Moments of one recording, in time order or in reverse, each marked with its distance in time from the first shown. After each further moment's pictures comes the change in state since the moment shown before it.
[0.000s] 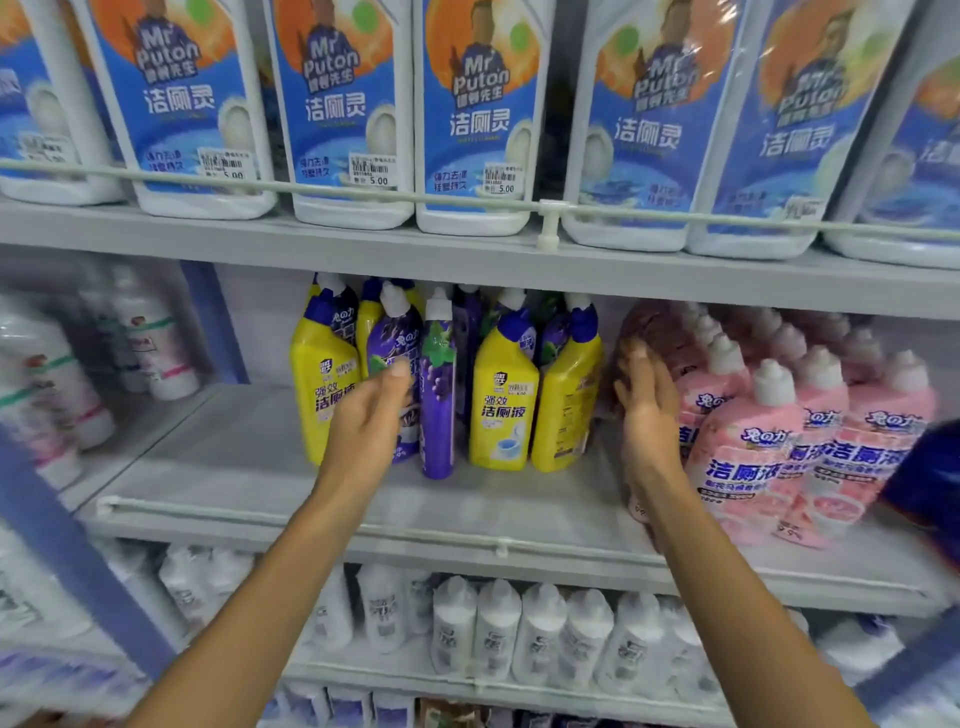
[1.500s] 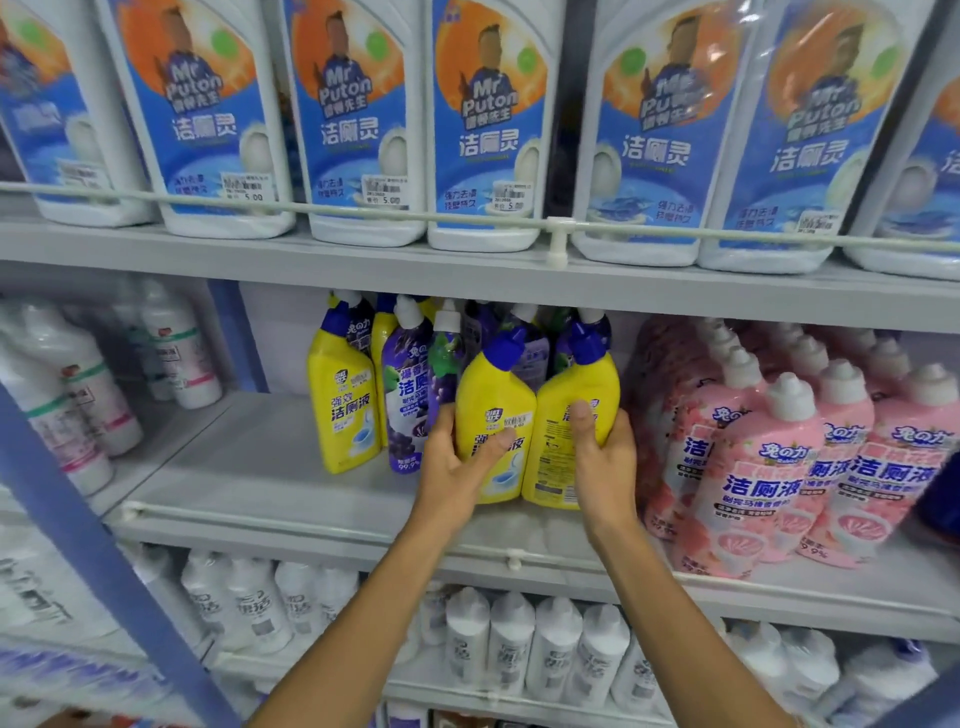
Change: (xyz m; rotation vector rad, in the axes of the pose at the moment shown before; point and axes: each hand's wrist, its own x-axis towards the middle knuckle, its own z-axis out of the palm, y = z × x) left_hand -0.008 -0.038 0.065 -0.166 -0.041 0.024; right_hand -0.050 0.022 0.030 -0.106 -0.030 0.026
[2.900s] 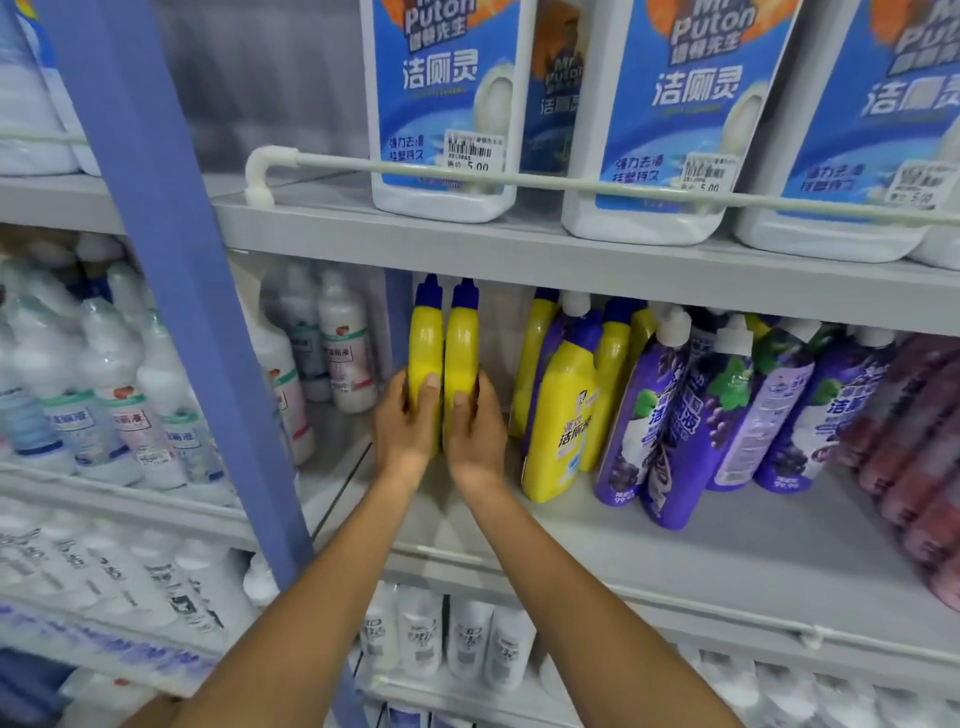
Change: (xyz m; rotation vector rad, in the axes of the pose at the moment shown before) left_hand 0.154 -0.031 -0.318 0.373 0.373 0.076; right_hand -0.077 0.054 0.415 -0.149 -0.222 -0.184
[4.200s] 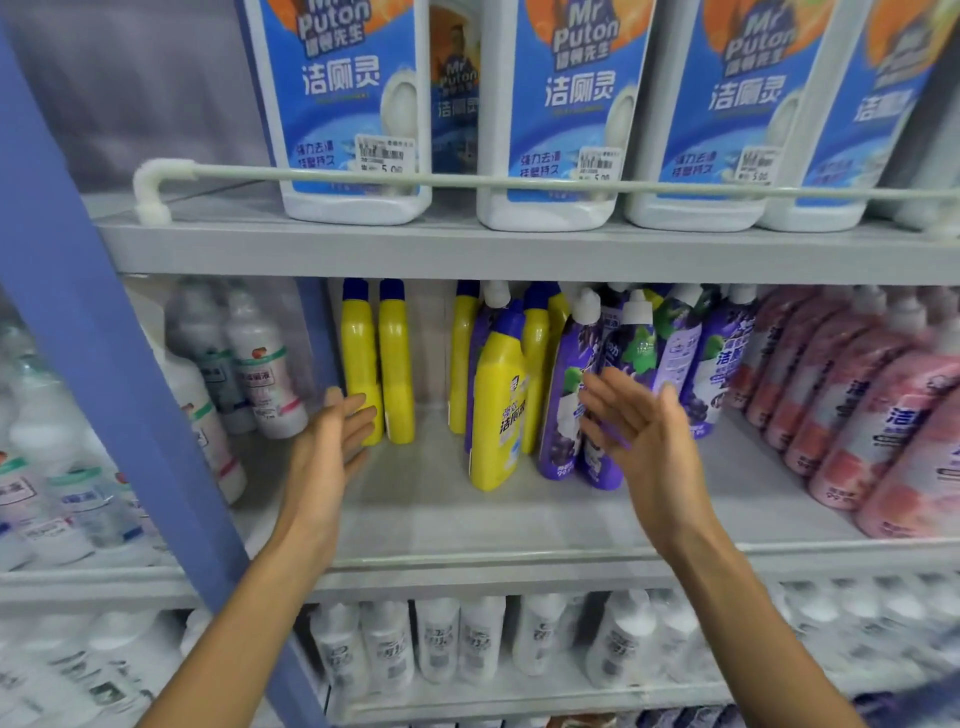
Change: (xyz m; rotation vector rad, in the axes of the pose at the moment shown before) left_hand -0.040 0.049 -0.052 -0.400 -0.329 -0.275; right_hand -0.045 -0.075 -0.231 0.535 0.106 0.273
